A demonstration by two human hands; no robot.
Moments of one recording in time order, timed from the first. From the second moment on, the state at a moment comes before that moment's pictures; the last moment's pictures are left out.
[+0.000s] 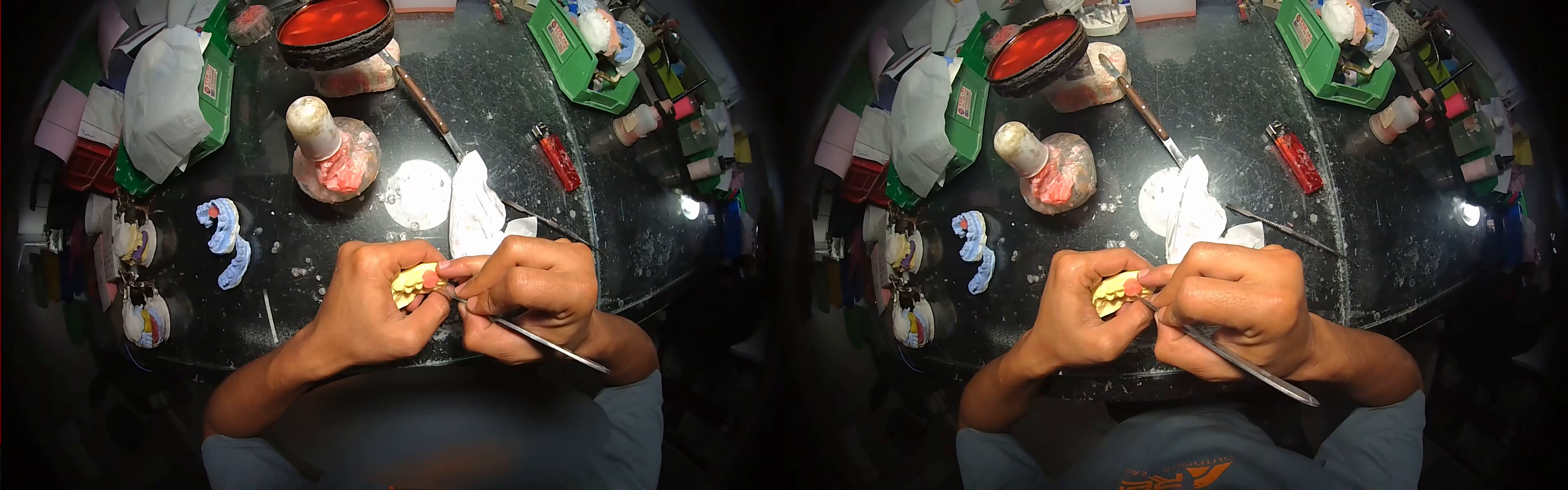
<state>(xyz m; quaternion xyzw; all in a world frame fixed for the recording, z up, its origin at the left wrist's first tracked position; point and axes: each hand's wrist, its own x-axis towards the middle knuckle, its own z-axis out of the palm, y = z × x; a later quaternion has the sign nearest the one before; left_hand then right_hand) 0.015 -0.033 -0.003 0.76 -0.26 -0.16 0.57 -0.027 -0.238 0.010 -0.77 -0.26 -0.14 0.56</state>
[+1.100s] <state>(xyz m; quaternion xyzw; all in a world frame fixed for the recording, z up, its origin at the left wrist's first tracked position) 0.018 -0.028 0.001 0.75 -0.24 -0.23 0.58 -0.025 -0.238 0.007 -0.75 -0.27 -0.13 0.58</state>
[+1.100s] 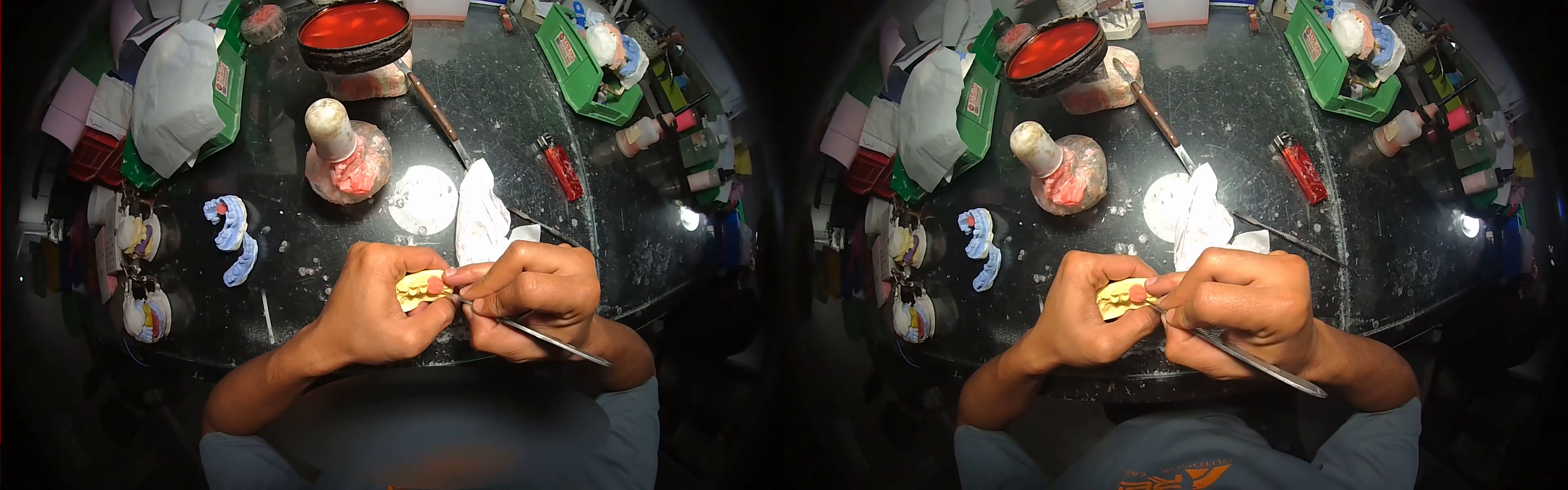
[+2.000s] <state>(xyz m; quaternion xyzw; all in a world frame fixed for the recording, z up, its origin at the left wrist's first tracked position) 0.018 -0.028 0.003 0.76 -0.25 -0.22 0.57 -0.023 -0.240 0.010 -0.75 -0.29 -0.12 0.58</state>
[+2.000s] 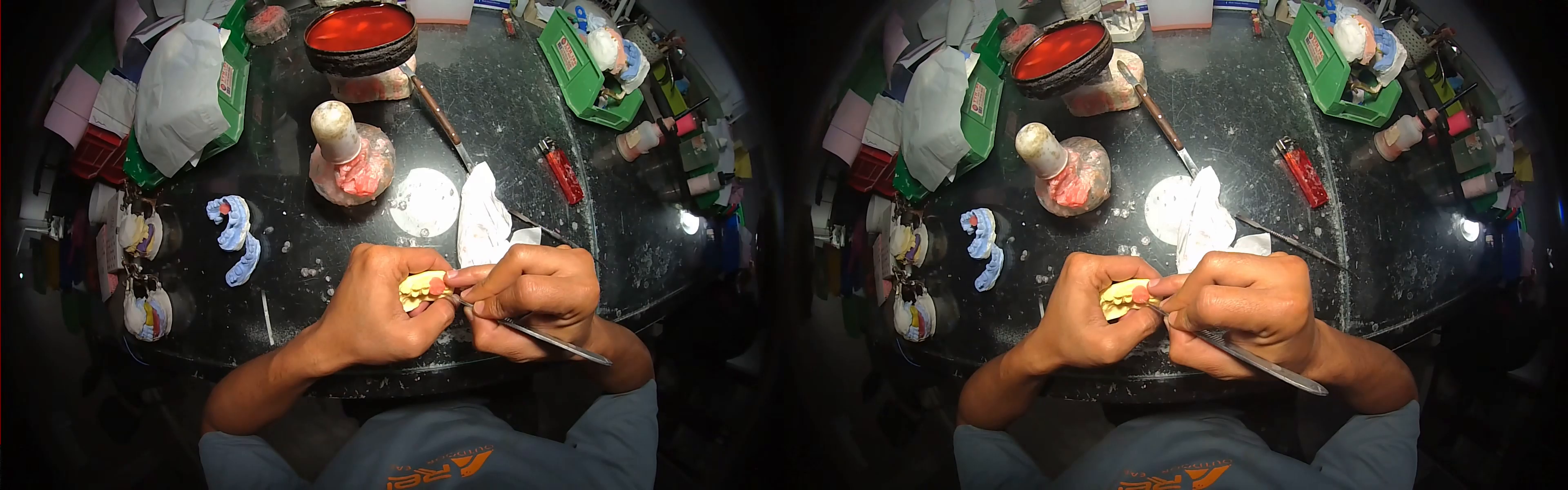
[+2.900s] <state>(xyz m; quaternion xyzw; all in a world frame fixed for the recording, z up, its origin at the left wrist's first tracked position) 0.017 -0.028 0.001 0.75 -0.24 -0.22 0.58 -0.023 -0.241 0.009 -0.75 -0.29 -0.12 0.58</state>
